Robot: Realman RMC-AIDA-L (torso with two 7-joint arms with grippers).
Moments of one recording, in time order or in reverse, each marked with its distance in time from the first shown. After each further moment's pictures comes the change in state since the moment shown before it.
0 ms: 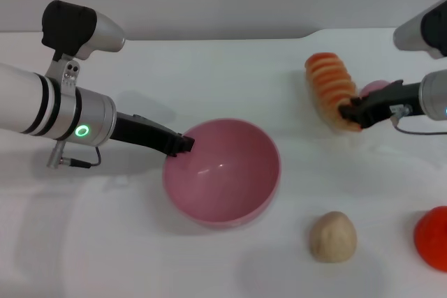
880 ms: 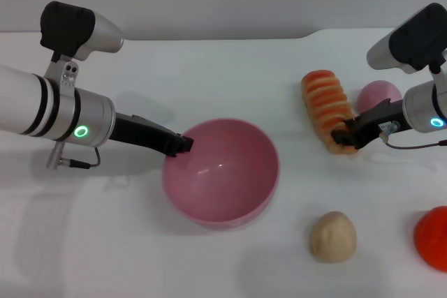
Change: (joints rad) left arm 0.005 -0.001 -0.001 0.002 0.000 -0.003 -0.002; right arm 0.108 -0.011 -0.012 0.163 -0.095 -0.014 0.010
